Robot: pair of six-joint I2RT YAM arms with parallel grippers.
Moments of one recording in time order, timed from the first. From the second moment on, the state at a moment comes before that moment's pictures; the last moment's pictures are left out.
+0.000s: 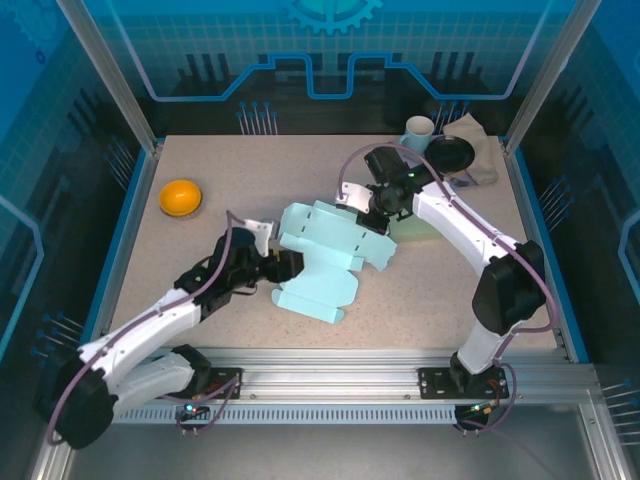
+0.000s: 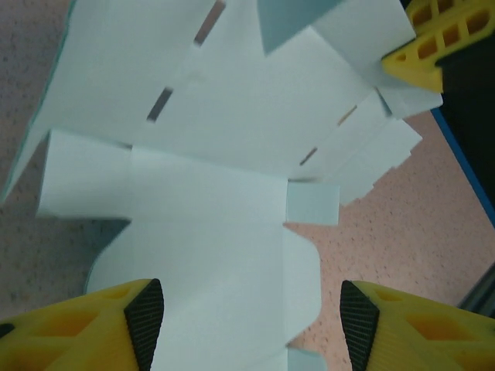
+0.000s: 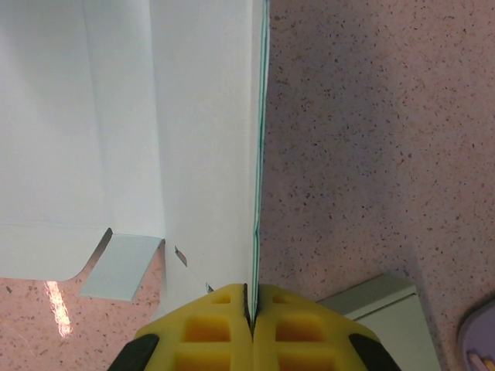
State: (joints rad) left arm -0.54 1.06 0.63 -0.13 0.19 -0.52; right arm 0.48 1.71 1.54 -0.95 -0.18 -0.78
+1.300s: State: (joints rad) left arm -0.42 1.36 0.73 -0.06 0.21 -0.38; right arm 0.45 1.65 1.45 -0.93 -0.34 -0.75
